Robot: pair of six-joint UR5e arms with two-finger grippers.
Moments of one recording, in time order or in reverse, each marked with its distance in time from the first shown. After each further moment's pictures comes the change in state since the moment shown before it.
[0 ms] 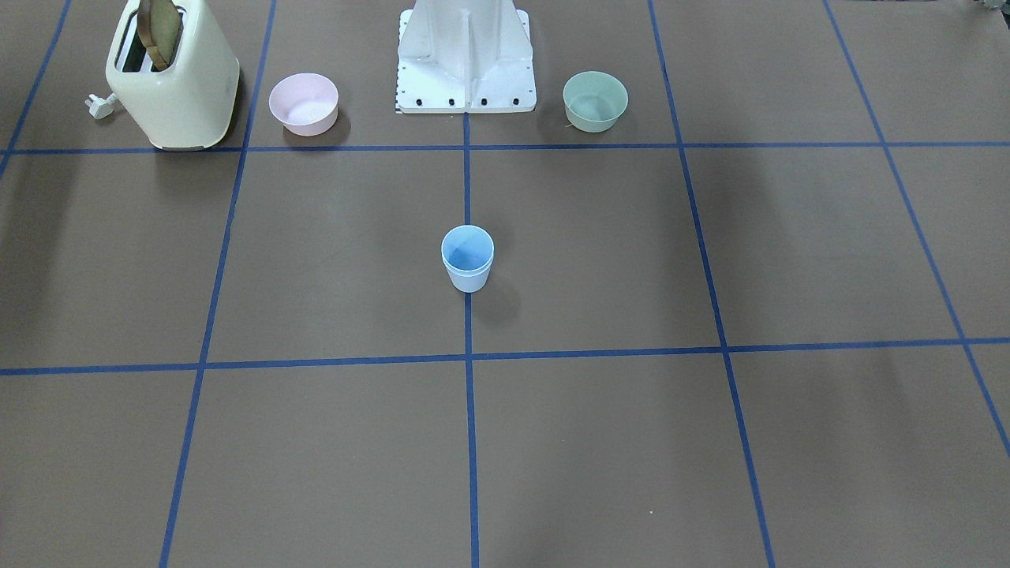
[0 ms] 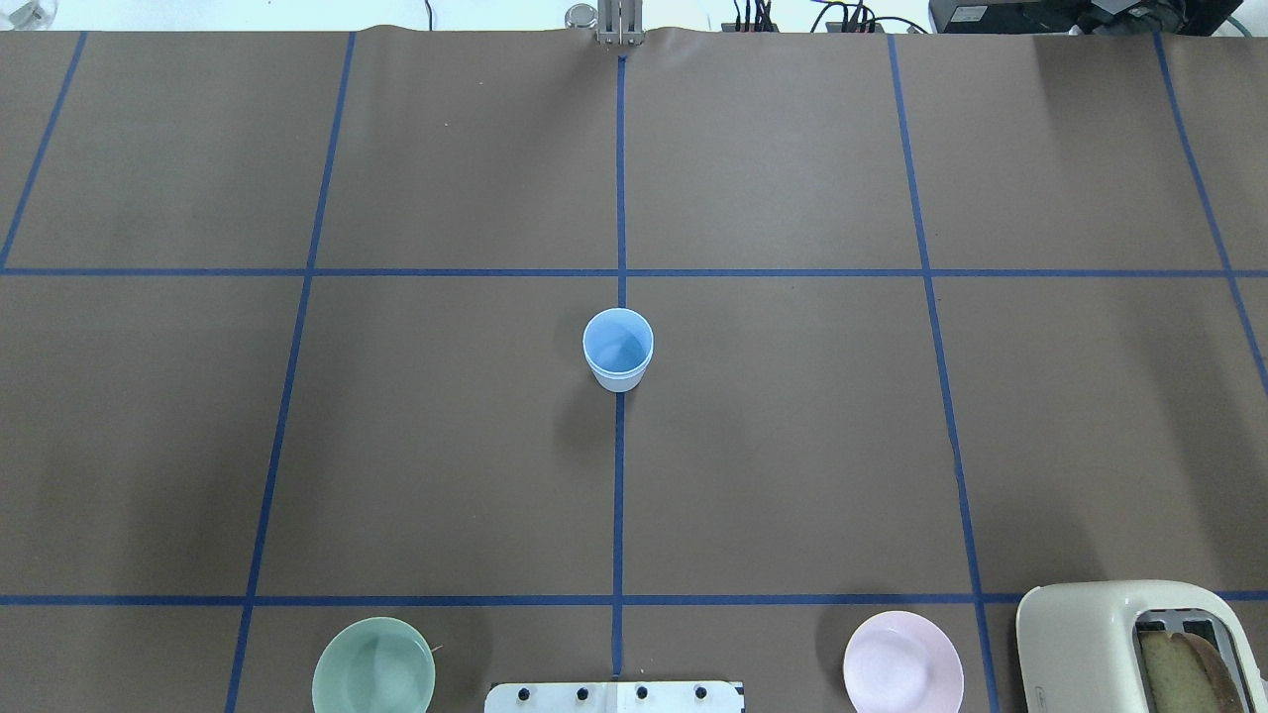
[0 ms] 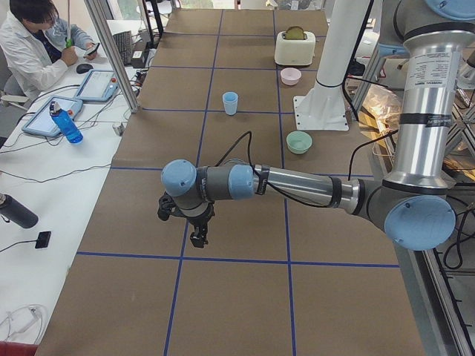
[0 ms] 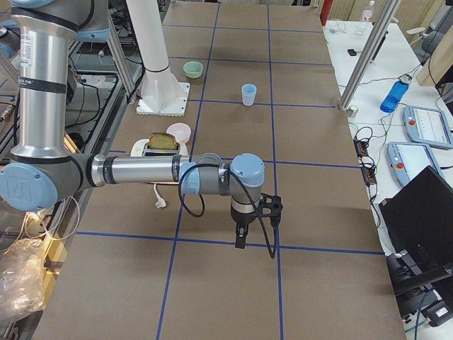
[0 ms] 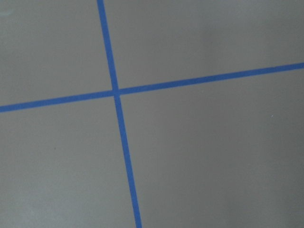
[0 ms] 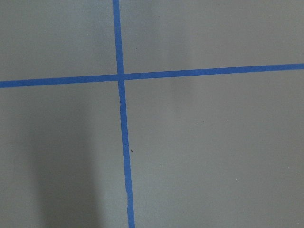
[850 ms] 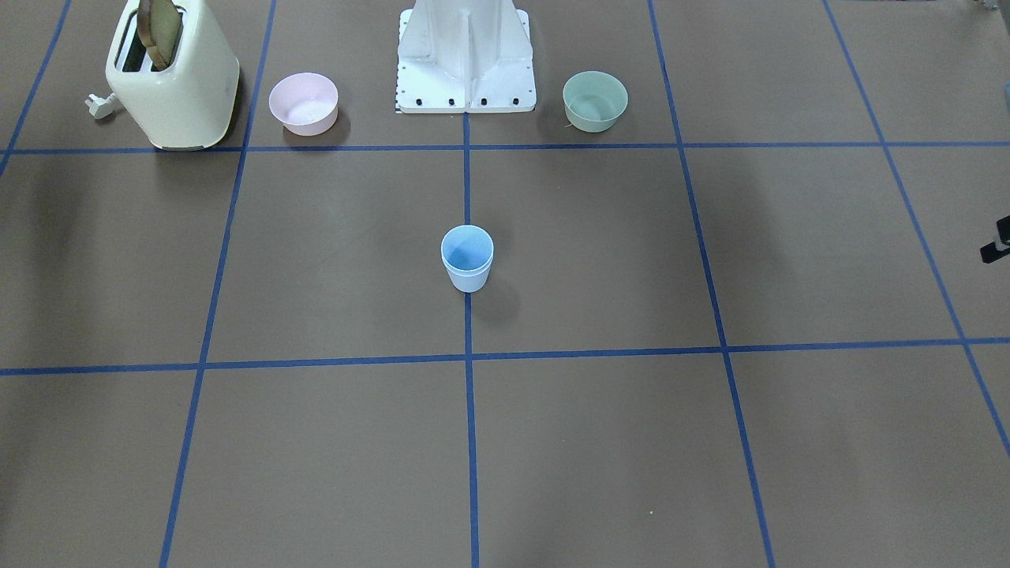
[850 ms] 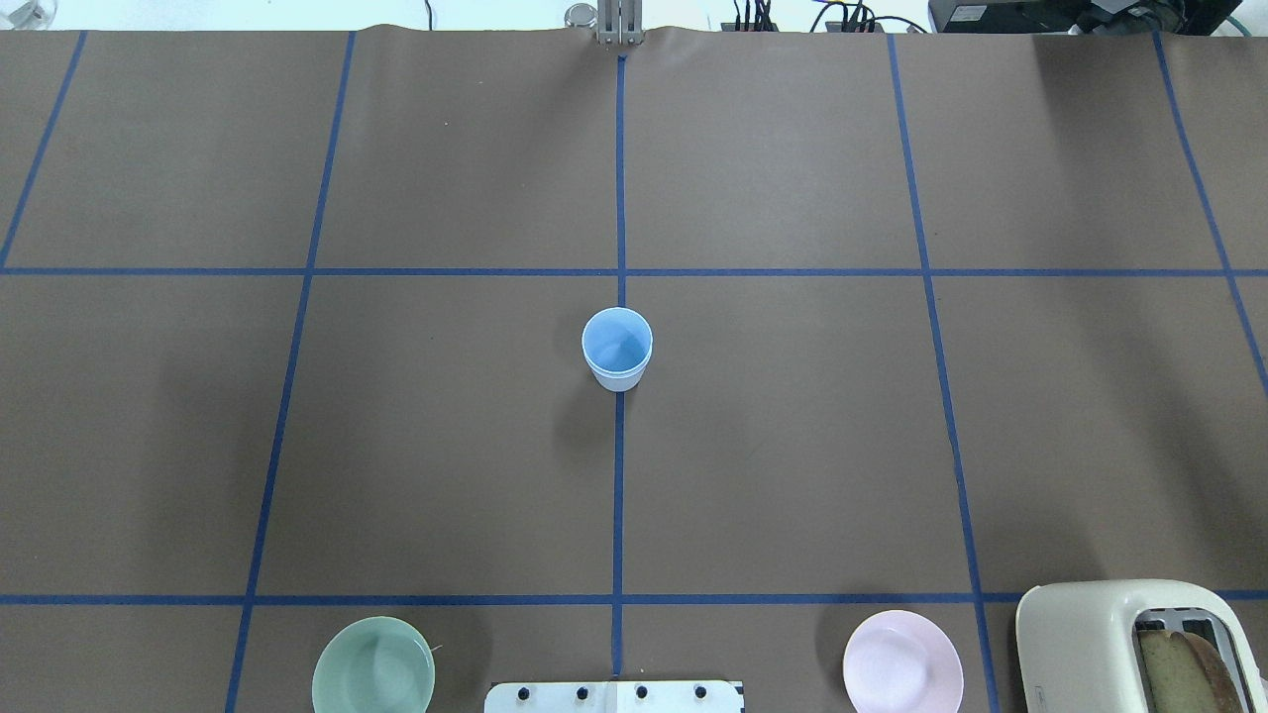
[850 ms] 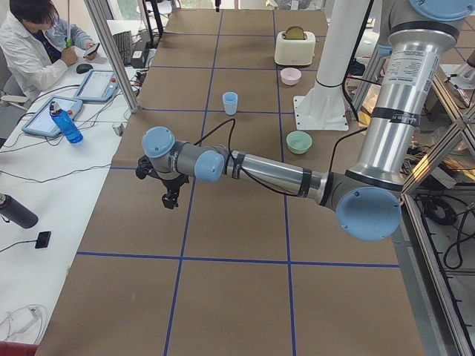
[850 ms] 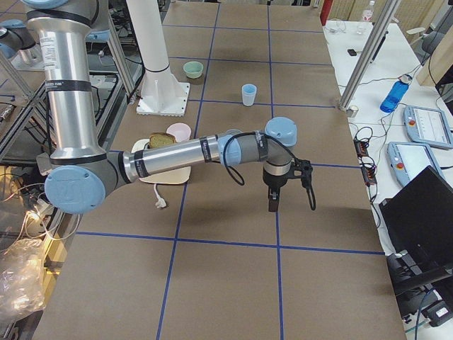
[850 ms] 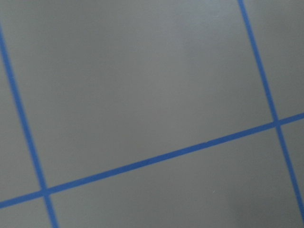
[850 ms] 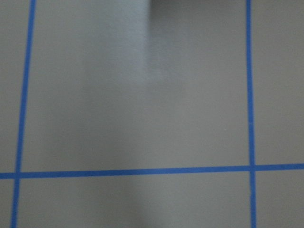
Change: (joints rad) left arm 0.048 -0.164 0.086 -0.140 -0.041 -0.091; right arm -0.094 0.148 -0.010 -0.003 0.000 0.141
